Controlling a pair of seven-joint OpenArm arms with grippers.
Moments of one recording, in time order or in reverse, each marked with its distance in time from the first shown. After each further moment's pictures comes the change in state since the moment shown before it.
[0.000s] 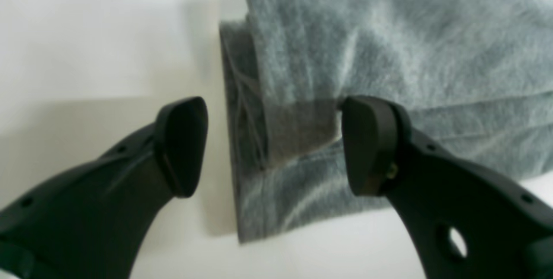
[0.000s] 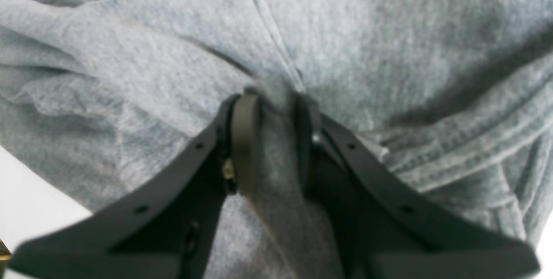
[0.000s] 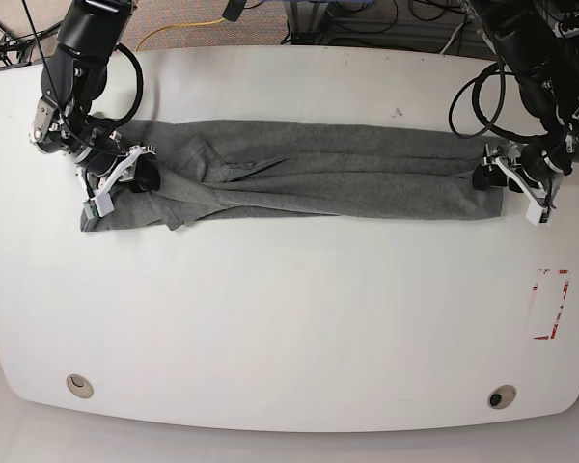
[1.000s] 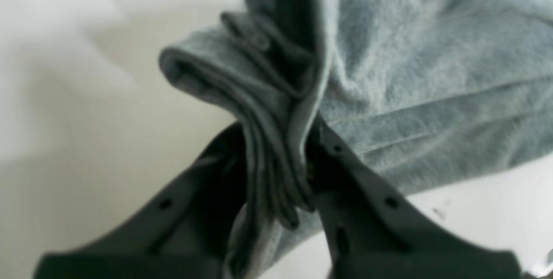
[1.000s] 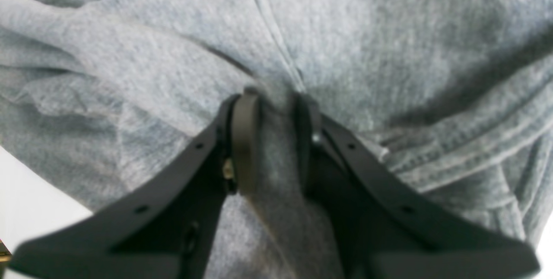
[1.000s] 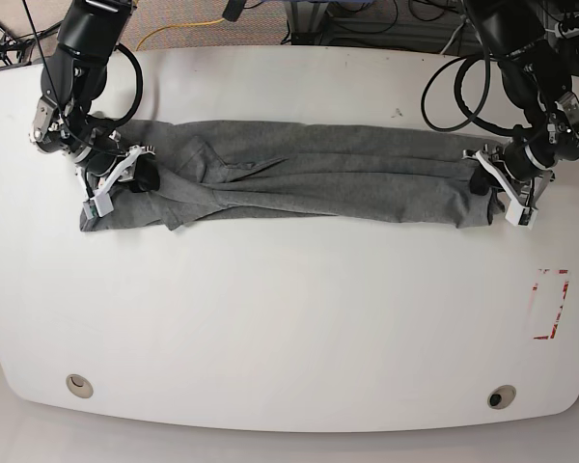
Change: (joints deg) left arm 3.9 4.0 6.3 14.5 0.2 0.0 1.6; right arm 0.0 0.0 0.2 0.0 0.0 -0.1 0.0
